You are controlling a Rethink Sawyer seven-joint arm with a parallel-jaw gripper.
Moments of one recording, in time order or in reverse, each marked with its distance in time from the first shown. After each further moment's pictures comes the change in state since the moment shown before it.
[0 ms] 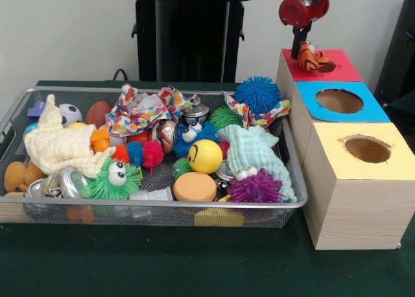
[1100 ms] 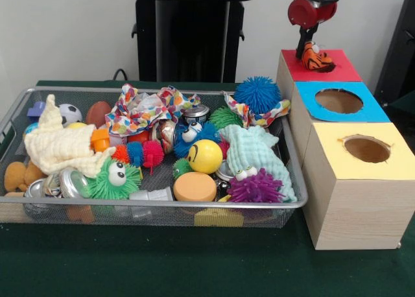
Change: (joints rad) arm 0.202 0.067 -0.166 -0.051 0.111 0.026 0.001
